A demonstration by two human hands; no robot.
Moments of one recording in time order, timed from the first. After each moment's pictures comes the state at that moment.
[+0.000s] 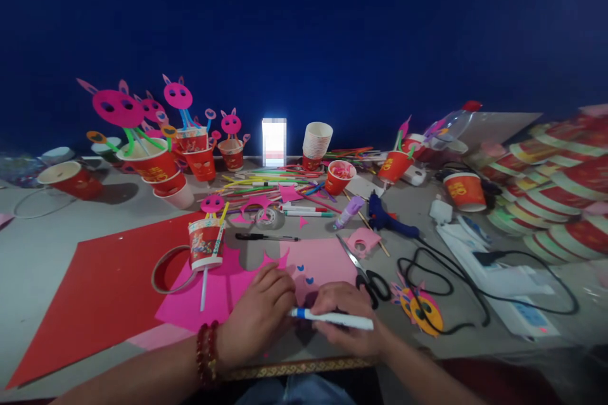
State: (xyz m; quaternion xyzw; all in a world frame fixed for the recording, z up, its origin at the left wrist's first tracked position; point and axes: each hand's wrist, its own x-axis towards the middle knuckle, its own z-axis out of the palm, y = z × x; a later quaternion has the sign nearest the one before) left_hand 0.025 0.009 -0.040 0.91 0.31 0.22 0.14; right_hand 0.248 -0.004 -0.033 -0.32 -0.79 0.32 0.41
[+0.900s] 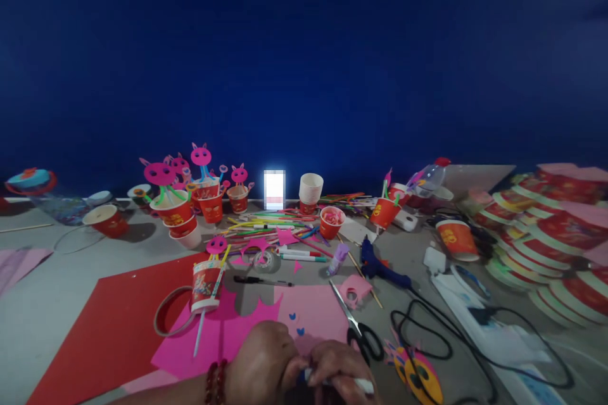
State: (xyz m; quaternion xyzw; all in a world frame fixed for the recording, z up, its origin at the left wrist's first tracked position) left_hand 0.062 0.015 -0.021 0.92 0.29 0.26 0.08; right_hand 0.261 -0.011 -0.040 -0.24 -0.71 0.39 0.53
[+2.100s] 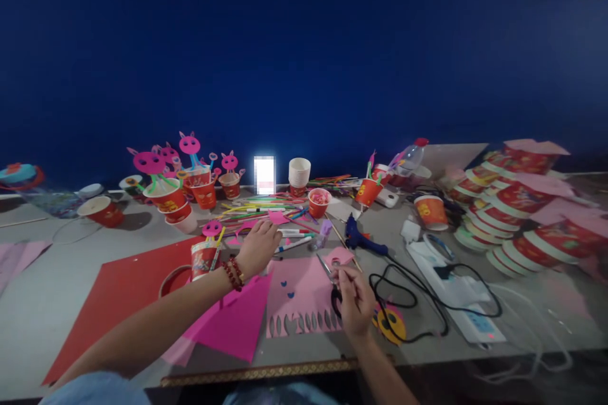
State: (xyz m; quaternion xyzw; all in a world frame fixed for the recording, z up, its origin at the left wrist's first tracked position) left_hand 0.062 0.120 0.012 0.91 0.41 0.07 -0.07; right_hand 0.278 0.007 -0.040 -0.51 -0.53 0.18 0.65
